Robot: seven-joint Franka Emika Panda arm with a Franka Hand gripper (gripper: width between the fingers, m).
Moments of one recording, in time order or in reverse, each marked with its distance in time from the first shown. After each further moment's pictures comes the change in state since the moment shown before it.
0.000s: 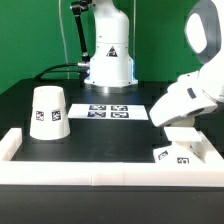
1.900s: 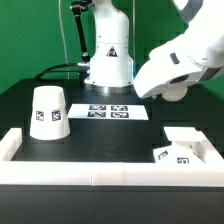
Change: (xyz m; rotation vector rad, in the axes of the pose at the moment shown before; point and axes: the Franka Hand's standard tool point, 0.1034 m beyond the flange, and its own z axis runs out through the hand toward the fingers) arm -0.042 0.041 -0.069 0.072 0.042 -0.008
